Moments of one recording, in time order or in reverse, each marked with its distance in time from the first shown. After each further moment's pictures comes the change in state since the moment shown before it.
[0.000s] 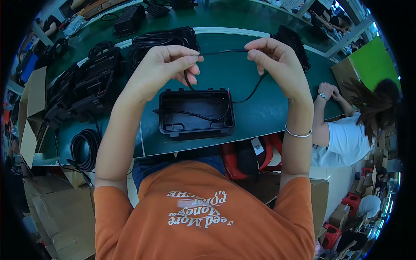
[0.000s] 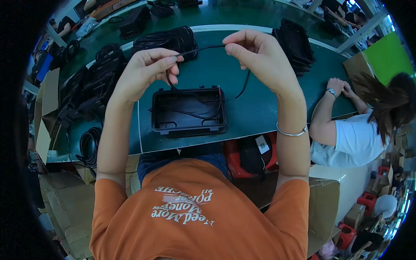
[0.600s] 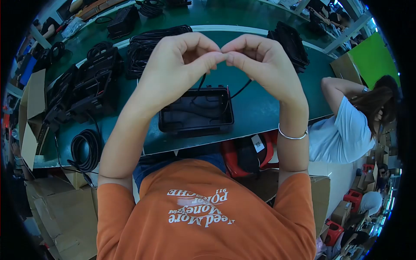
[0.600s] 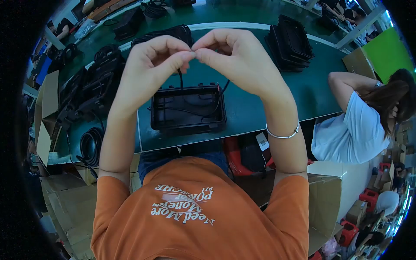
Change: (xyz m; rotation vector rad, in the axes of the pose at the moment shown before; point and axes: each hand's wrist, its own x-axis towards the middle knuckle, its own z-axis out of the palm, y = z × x) left_hand -0.006 0.026 0.038 0.207 0.035 0.286; right_hand 0.000 -0.020 0.030 0.100 -0.071 -0.088
